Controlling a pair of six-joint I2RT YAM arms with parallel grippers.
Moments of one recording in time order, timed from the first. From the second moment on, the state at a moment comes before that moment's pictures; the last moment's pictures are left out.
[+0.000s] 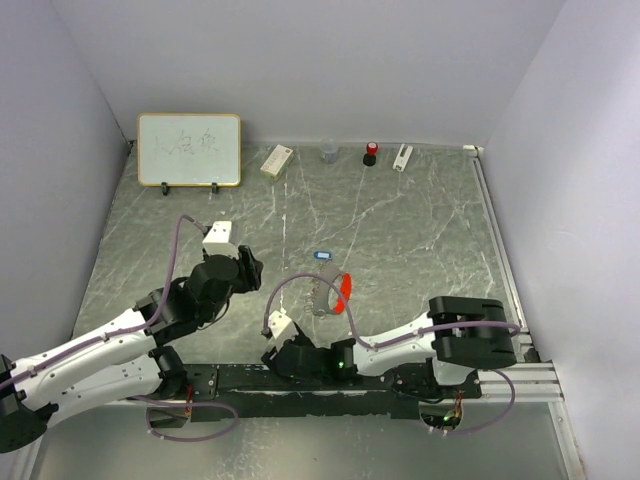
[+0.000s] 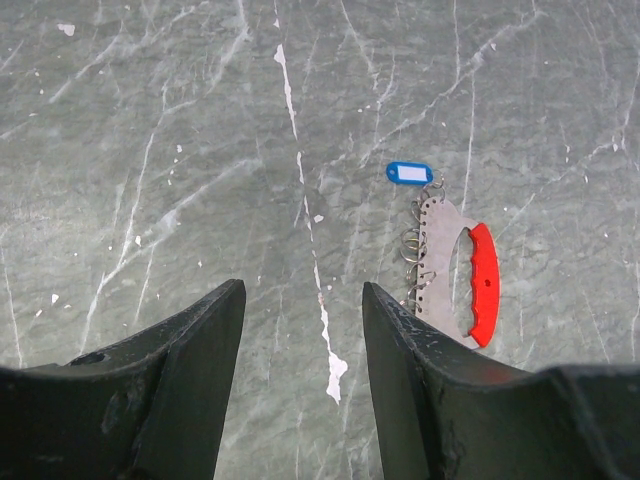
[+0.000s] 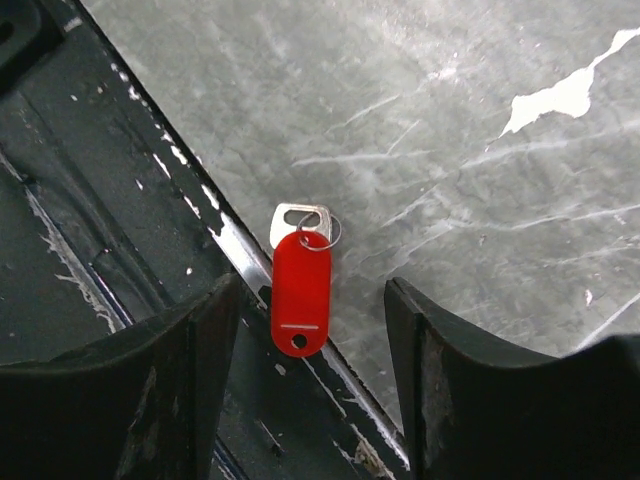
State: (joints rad) left arm -0.95 0.81 0.62 -0.30 -0.60 -0.62; right arm 1.57 1.59 0.66 0.18 0.43 0.49
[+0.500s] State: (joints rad) left arm -0.95 0.79 0.62 -0.30 -0.59 -0.62; right arm 1.56 1.66 0.72 0.14 0.49 0.54
